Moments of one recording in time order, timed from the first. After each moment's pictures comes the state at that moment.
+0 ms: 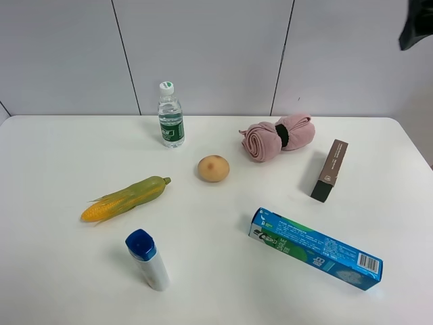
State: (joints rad) left arm 0.07 -0.01 -0.51 0.03 1.05 -0.05; right arm 0.03 1.48 -1.69 -0.19 1.22 -0.07
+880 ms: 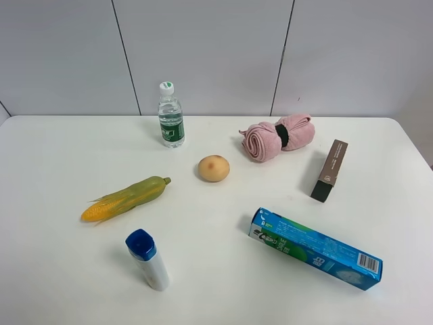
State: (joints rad) left arm 0.07 -0.01 -0.51 0.03 1.05 -0.05; right arm -0.07 0.43 -0.90 -0.16 1.22 -0.08
